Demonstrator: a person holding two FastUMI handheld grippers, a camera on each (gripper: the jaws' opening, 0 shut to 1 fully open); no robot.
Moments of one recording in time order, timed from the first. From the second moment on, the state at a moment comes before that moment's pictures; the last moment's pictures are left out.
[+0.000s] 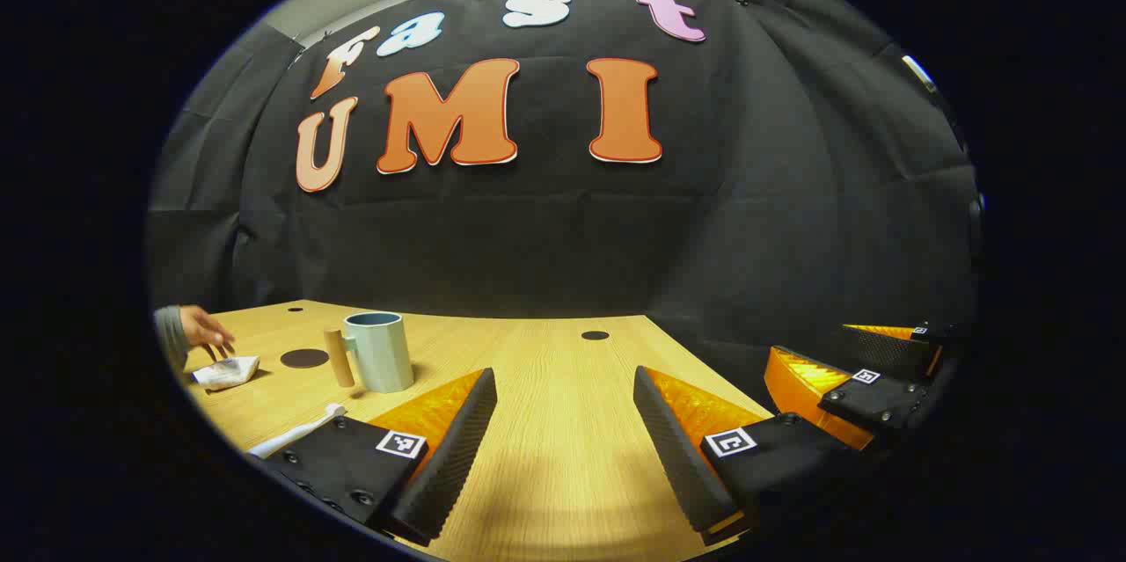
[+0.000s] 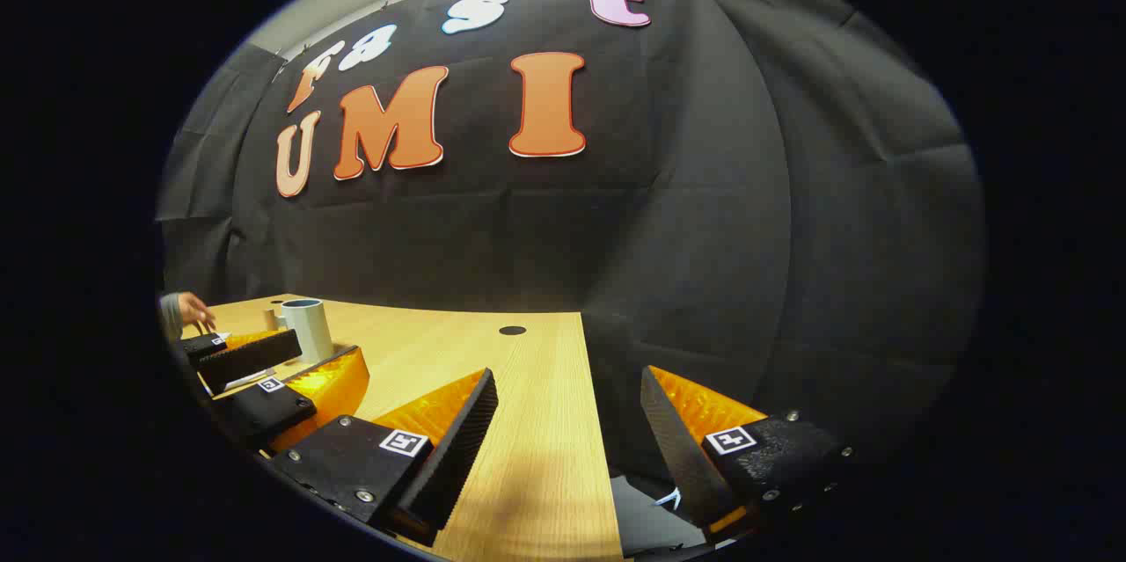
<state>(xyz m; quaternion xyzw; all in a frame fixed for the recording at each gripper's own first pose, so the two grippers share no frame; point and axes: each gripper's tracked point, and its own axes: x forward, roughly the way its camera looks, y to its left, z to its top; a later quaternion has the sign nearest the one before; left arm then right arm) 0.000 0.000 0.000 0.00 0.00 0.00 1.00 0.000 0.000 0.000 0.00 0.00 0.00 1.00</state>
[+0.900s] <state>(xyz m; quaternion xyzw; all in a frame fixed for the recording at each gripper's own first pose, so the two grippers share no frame) 0.001 -0.001 0.002 0.00 0.00 0.00 1.00 0.005 0.001 0.001 0.00 0.00 0.00 1.00</state>
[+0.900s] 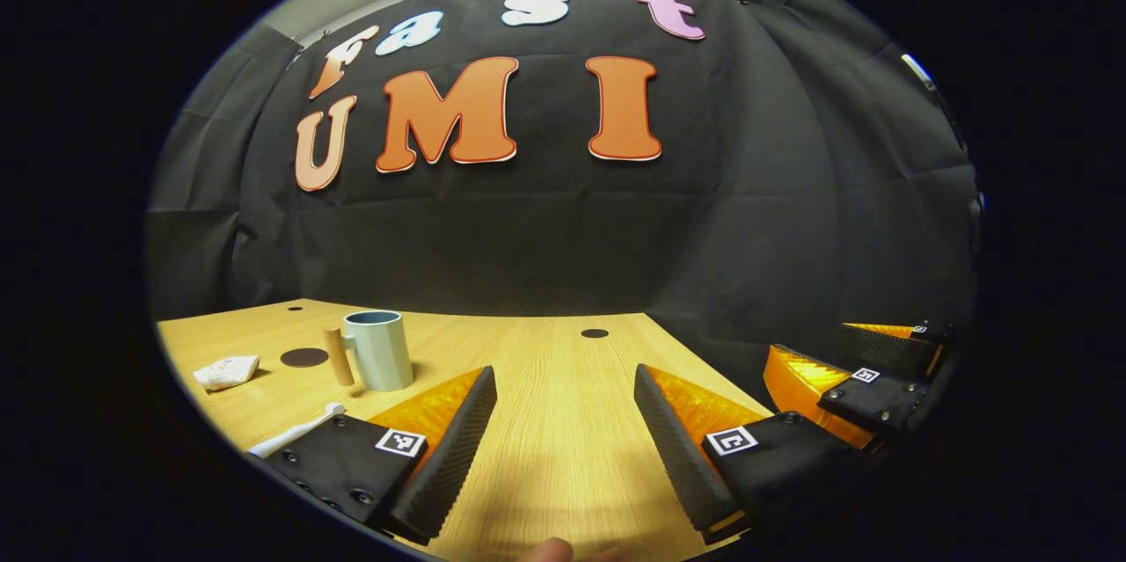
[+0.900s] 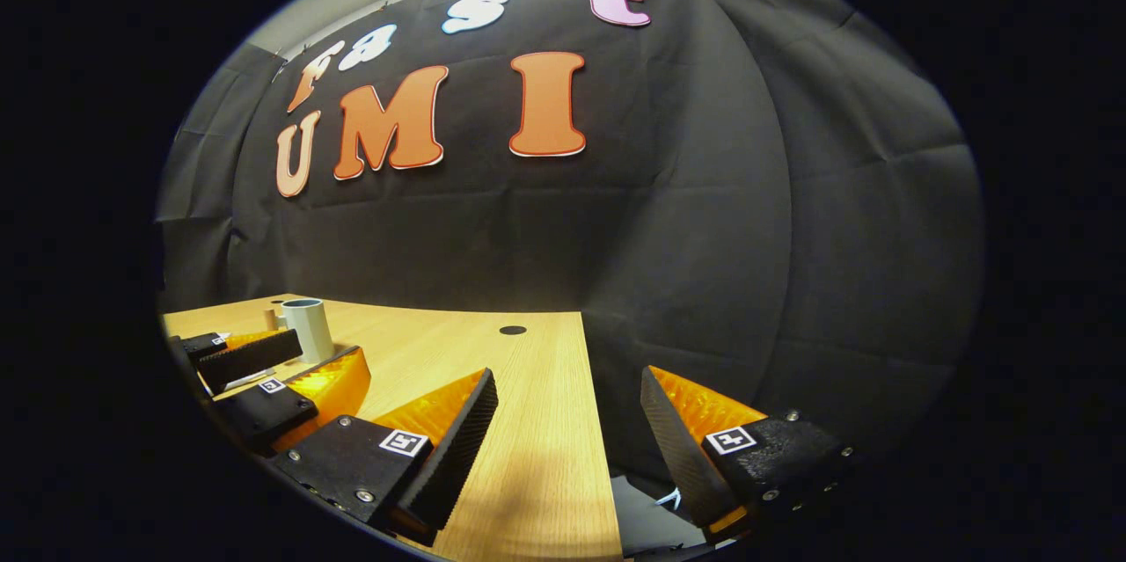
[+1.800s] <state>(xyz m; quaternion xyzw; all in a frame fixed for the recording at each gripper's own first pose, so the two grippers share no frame) 0.056 0.204 0.095 -0.02 -0.04 -0.08 1.00 -0.021 0.144 0.152 -0.08 -0.12 -0.07 0.99</state>
